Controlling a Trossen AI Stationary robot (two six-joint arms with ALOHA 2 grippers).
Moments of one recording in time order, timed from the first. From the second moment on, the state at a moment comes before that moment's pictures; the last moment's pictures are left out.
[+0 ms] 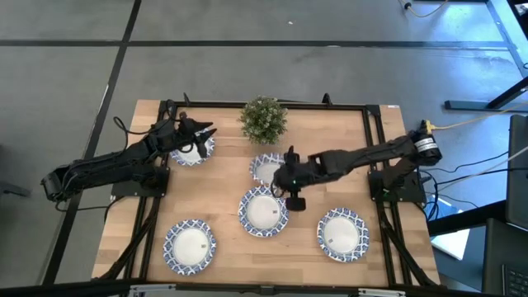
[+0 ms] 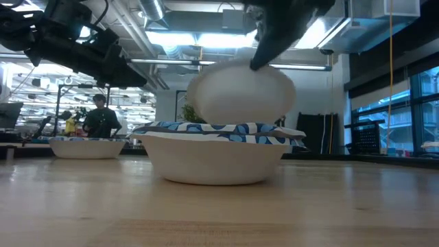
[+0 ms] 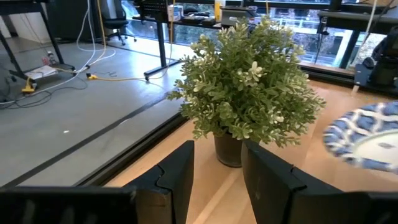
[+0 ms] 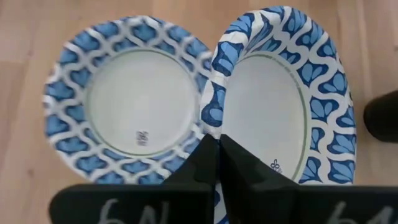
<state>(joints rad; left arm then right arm) 0.59 0.65 0.22 0.25 -0.02 -0.01 0.19 1.66 1.33 -0.66 0.15 0.06</state>
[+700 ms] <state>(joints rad) 0.59 0.65 0.22 0.24 -0.04 -0.02 0.40 1.78 1.35 -0.45 0.16 0.26</state>
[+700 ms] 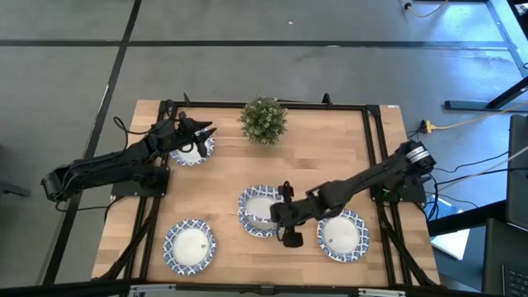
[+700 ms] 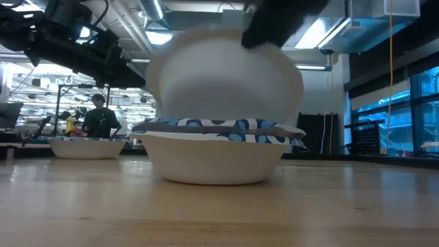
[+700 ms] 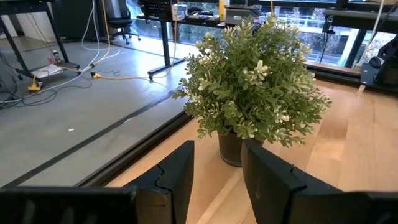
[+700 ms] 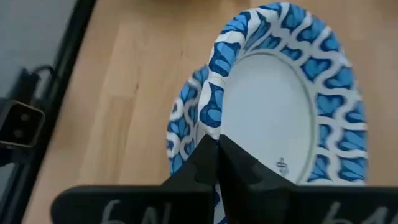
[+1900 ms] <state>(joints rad) 0.59 0.65 0.22 0.20 -0.04 -0.02 0.39 1.83 1.35 -0.48 0.11 0.12</state>
